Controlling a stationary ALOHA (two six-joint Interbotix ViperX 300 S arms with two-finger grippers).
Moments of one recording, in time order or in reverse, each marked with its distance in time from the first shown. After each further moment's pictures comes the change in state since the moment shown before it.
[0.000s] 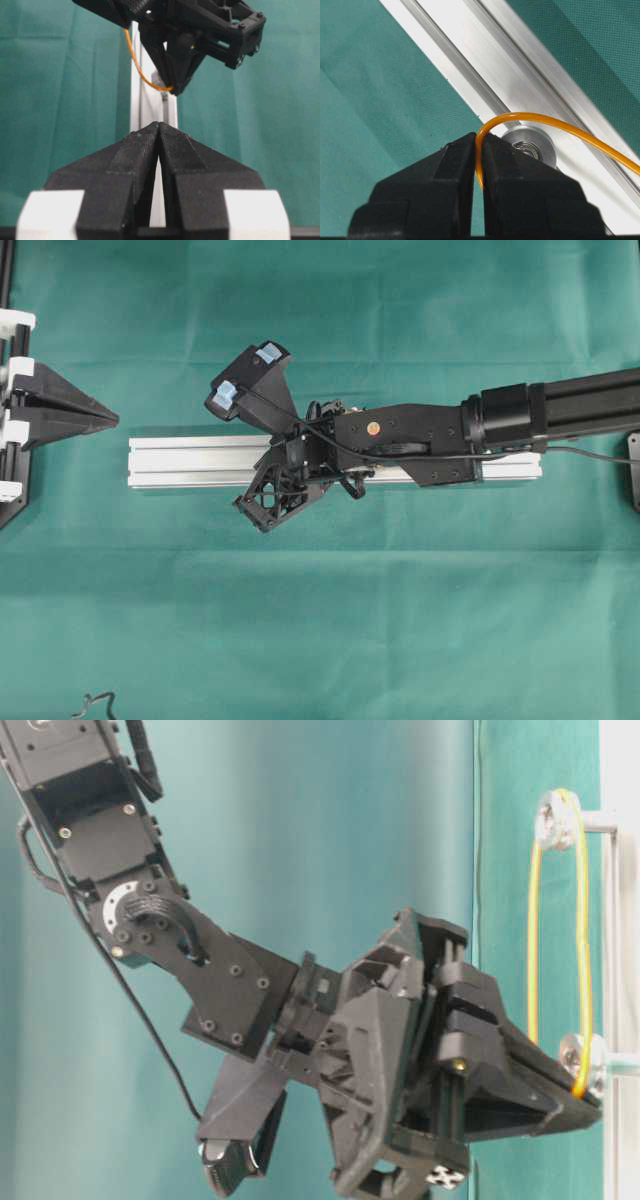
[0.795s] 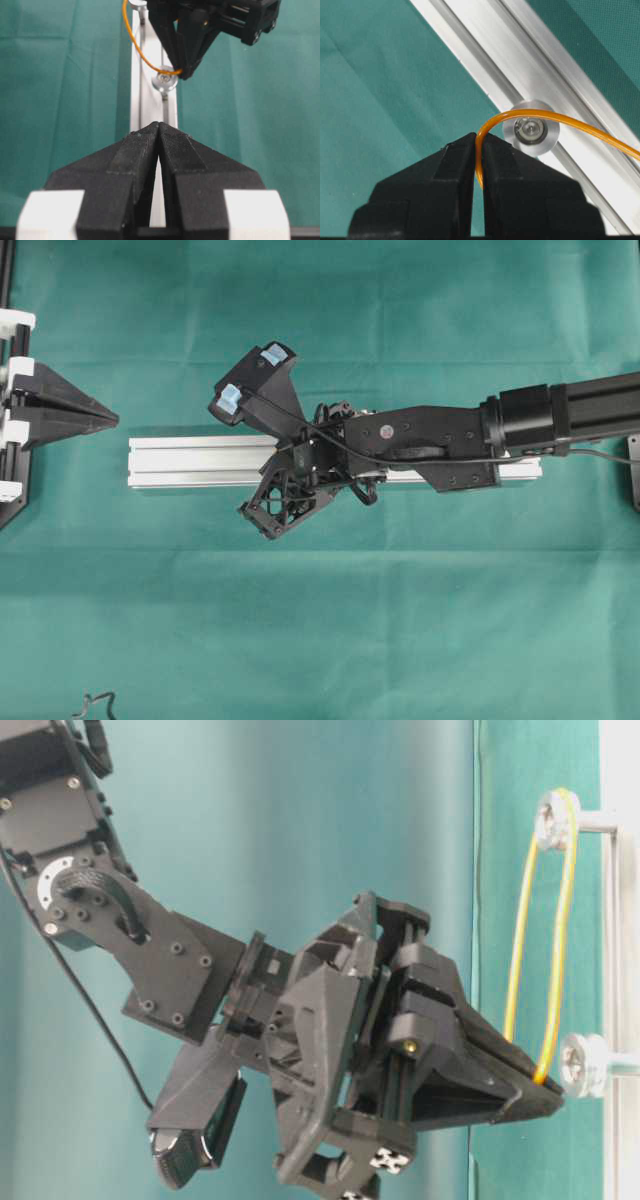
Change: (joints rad) left arm -0.002 0.002 0.000 0.000 0.002 0.000; right arm 0.018 -0.051 0.000 -0.002 0.057 0.002
